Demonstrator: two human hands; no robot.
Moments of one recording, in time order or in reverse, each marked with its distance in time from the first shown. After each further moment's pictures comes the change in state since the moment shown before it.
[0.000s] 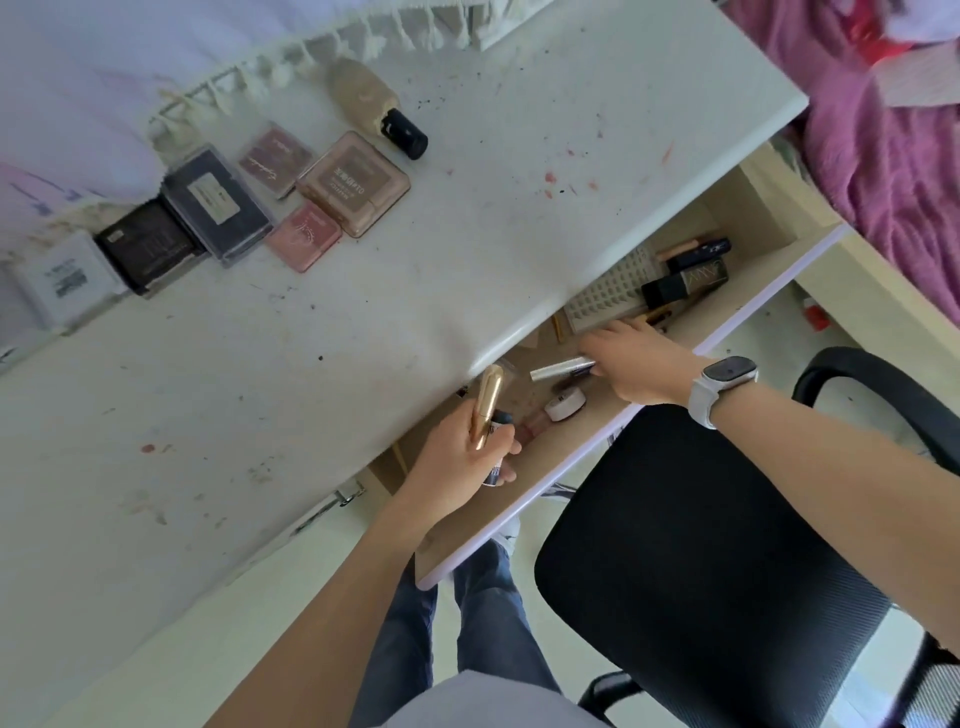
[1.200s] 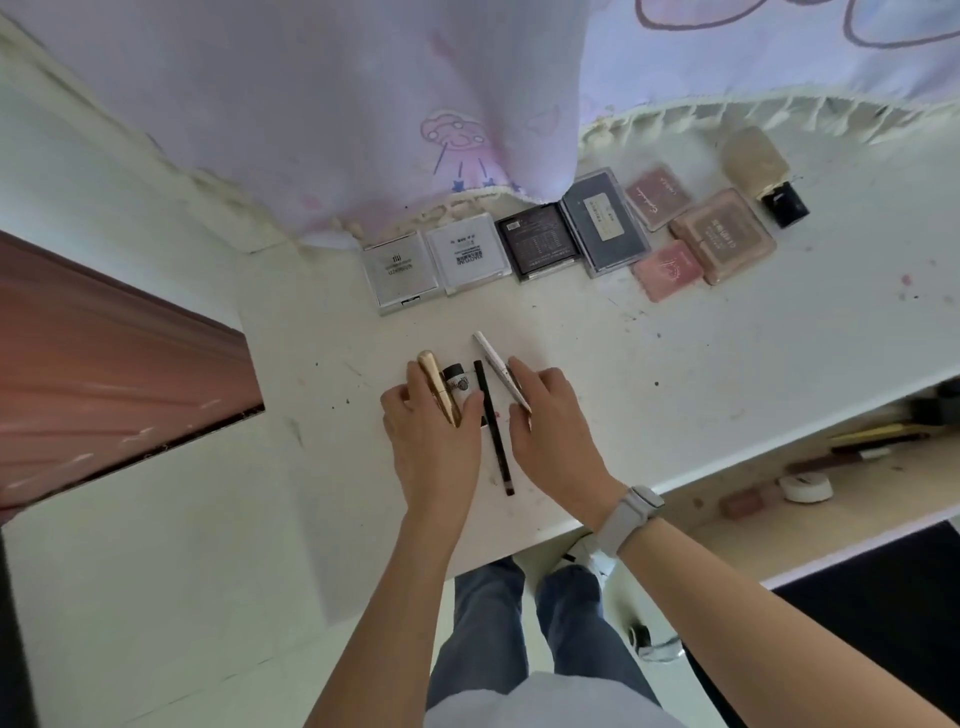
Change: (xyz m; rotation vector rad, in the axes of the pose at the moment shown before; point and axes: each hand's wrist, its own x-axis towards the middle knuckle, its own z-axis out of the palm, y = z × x) left_hand -0.103 -0.045 -0.239 0.237 0.953 -0.163; right_hand 0.086 -0.378 -0.052 0.701 0.415 -0.081
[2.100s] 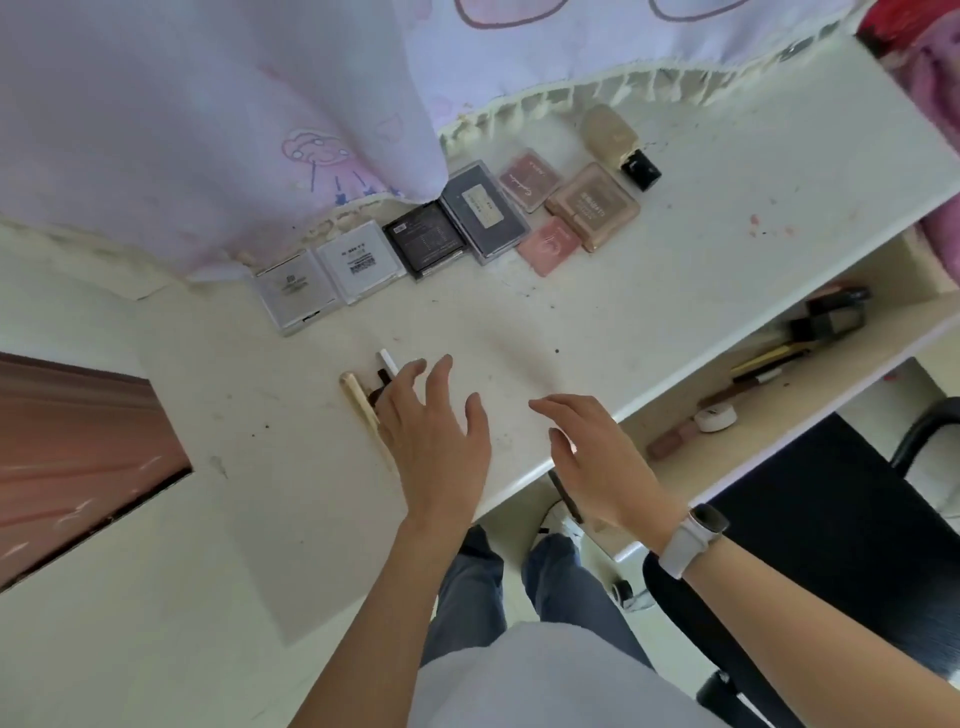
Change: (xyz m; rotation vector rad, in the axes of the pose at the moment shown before) left_hand -0.052 0.044 0.023 0.166 -0.081 0.347; right_hand -0.079 0.058 -0.073 -0.140 0.003 0.045
